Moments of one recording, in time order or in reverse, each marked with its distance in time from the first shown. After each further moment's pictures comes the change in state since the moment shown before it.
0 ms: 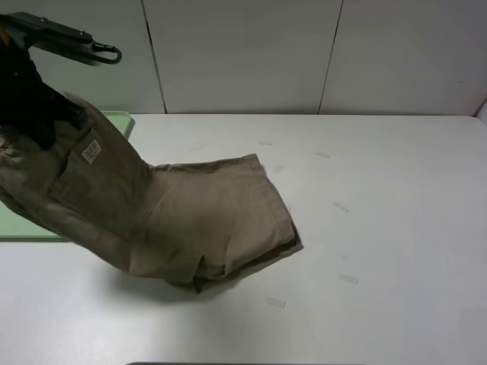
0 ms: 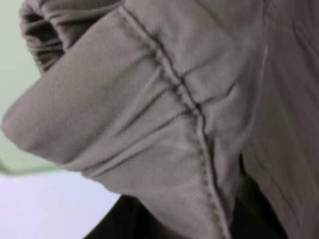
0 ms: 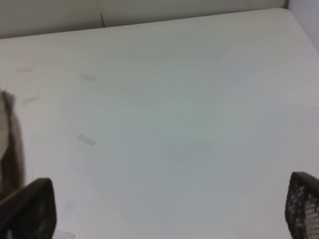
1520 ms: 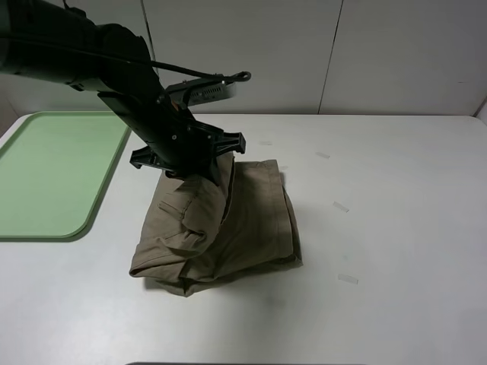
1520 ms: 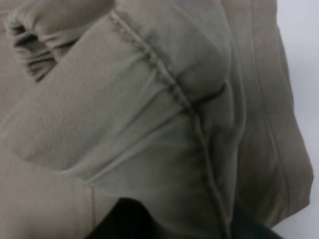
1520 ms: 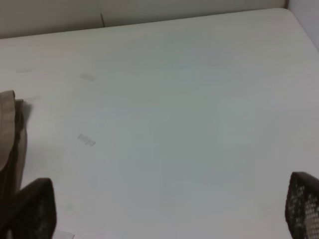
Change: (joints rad) left arm -0.276 0.322 0.006 -0.553 -0.561 -0.088; right arm 0.000 0.000 0.000 0.000 0.000 0.000
